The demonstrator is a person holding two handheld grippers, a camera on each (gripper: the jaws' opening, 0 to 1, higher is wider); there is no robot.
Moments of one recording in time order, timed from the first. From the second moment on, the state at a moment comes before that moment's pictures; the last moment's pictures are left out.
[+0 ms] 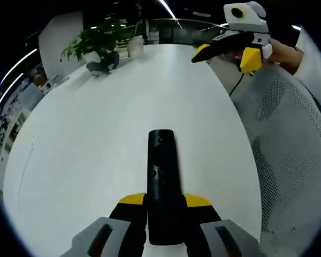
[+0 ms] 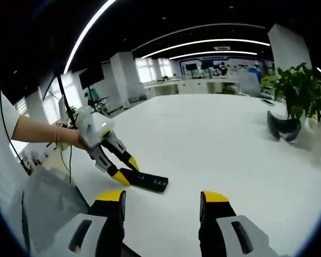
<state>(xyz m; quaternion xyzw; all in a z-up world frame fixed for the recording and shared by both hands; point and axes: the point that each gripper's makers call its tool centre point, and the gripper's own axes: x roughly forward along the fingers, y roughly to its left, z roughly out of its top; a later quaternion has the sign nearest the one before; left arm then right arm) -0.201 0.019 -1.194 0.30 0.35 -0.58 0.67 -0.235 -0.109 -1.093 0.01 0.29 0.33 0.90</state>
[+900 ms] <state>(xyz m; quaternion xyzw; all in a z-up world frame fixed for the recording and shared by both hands) -0.257 0.024 -1.192 0.31 0.36 -0.59 0.66 -0.247 -0.077 -1.112 -0.05 0.31 0.41 0.85</state>
